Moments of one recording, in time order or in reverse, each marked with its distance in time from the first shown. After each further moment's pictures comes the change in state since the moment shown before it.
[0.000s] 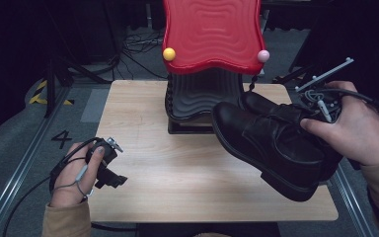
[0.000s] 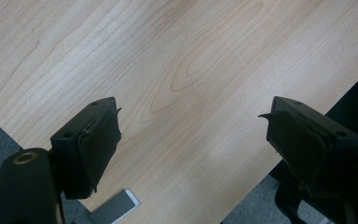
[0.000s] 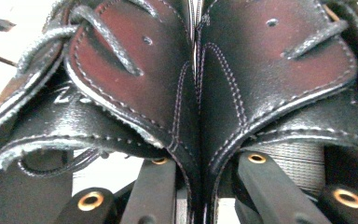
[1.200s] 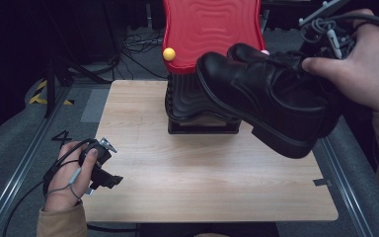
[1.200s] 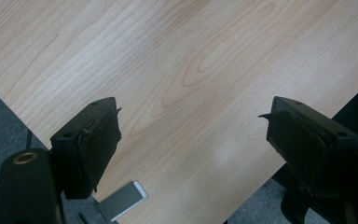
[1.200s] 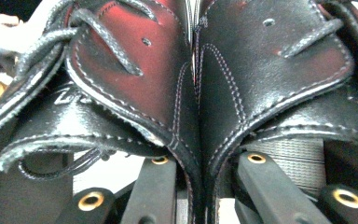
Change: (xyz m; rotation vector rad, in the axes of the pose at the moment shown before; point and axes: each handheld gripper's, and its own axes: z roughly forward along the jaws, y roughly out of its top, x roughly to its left) left arm 0.004 -0.009 -0.005 -0.033 0.023 -0.031; right arm 0.033 0.075 -0.074 -0.126 -0.004 -0.022
